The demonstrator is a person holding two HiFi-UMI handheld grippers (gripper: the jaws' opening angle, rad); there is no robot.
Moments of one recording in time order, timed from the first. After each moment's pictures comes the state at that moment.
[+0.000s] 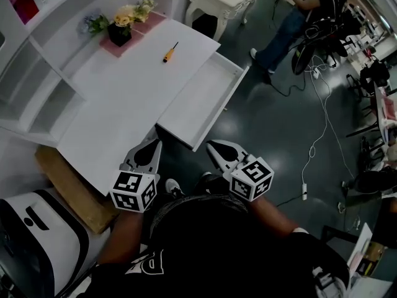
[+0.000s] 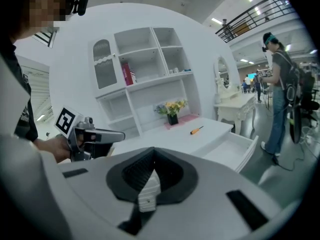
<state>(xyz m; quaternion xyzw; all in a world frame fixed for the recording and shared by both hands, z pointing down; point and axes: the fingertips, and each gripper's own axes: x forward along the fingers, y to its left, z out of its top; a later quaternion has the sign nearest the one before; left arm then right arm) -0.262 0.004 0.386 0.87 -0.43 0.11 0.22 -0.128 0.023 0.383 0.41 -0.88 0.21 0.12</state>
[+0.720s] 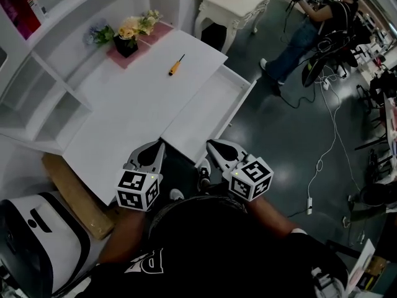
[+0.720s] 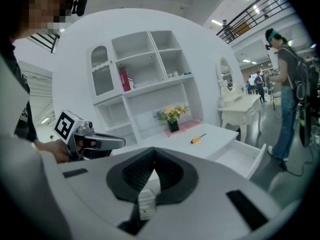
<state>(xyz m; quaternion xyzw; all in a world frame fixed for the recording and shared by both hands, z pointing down) -0.244 -0.047 0.385 0.86 -0.45 0.14 0.20 -0.115 -0.039 0.374 0.39 -0.89 0.20 0.09</state>
